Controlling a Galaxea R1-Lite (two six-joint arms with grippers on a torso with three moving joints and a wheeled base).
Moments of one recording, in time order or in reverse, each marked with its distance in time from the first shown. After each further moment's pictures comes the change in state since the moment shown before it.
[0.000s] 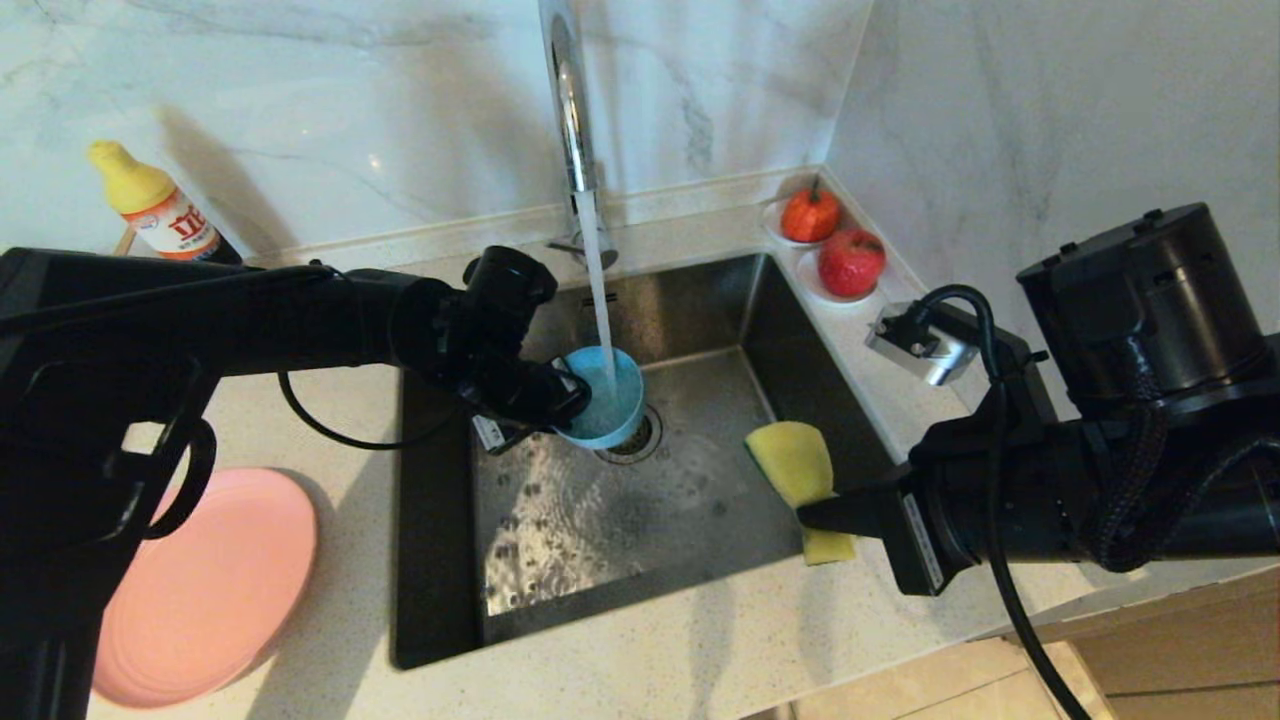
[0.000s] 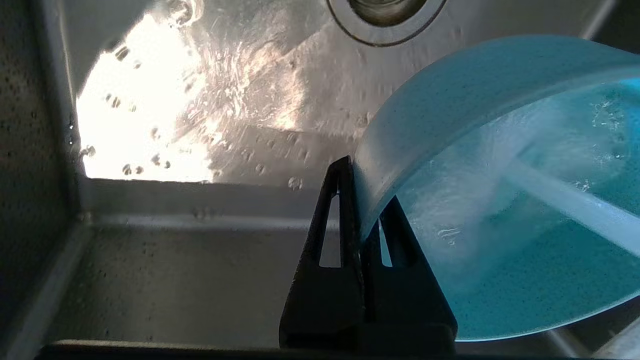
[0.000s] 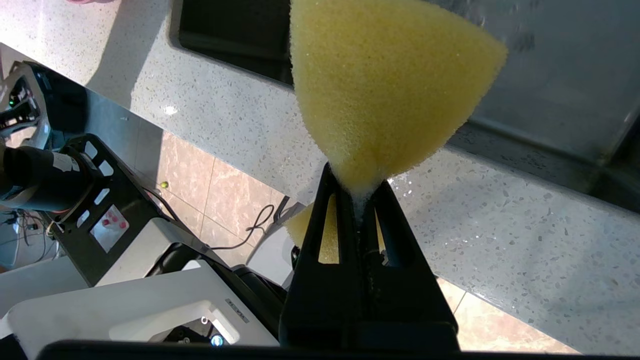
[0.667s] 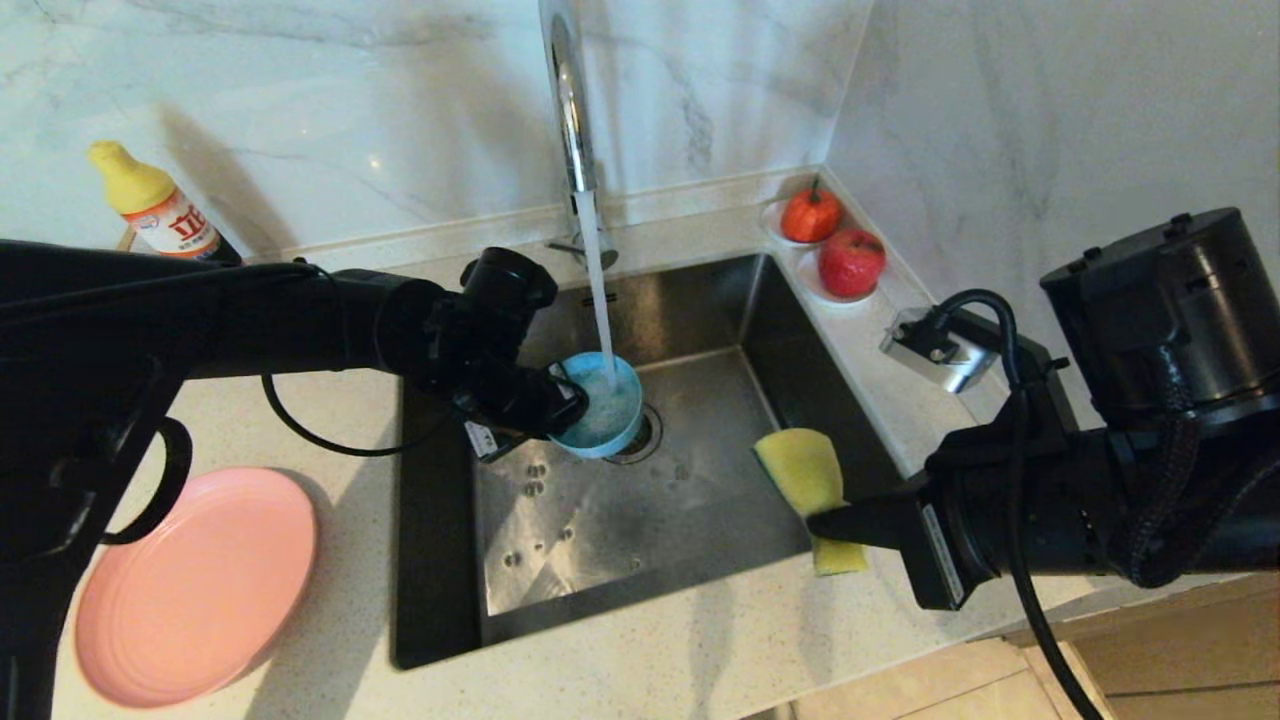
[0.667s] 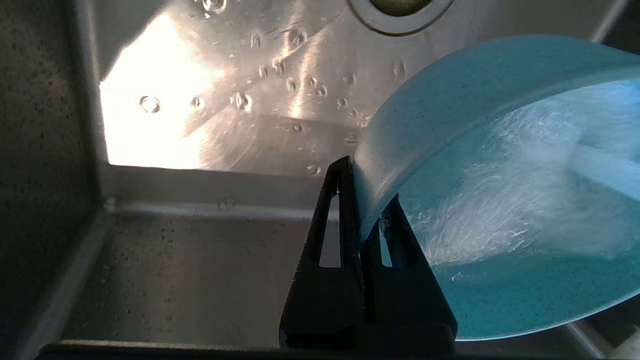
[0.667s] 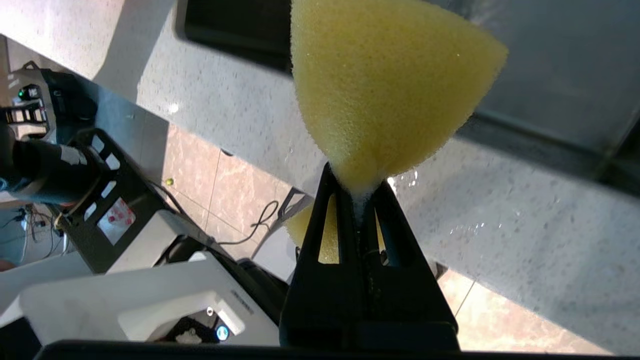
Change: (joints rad) left arm -0.024 -0.052 0.070 -0.012 0.042 0.008; right arm 0.003 -0.028 0.028 0.003 0.009 0.009
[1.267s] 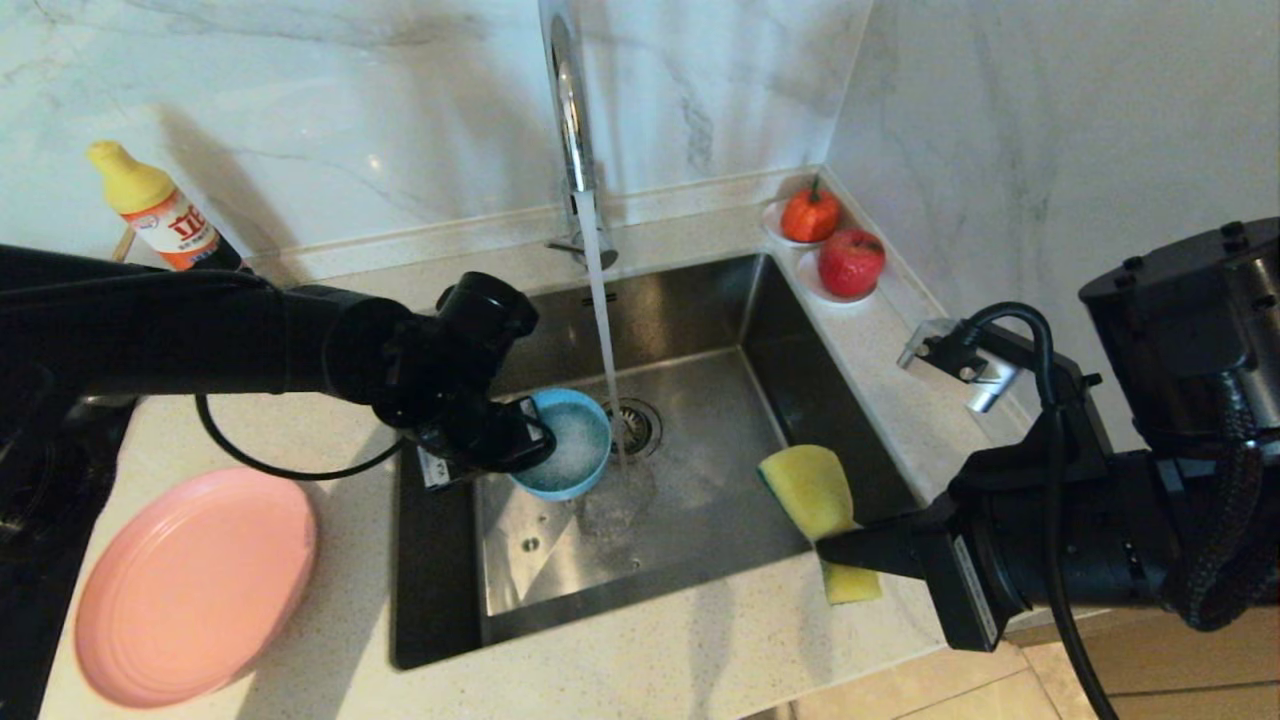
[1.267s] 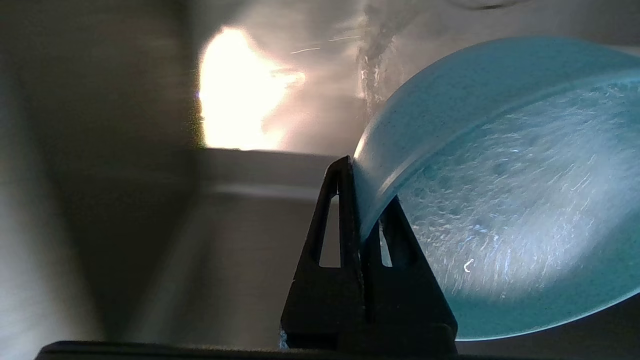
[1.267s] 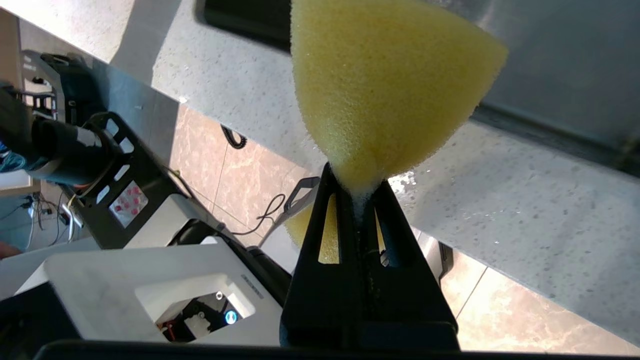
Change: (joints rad) left arm 0.002 -0.128 0.225 0.006 0.148 0.113; right arm 0.036 -0.046 0.033 0.007 0.001 0.004
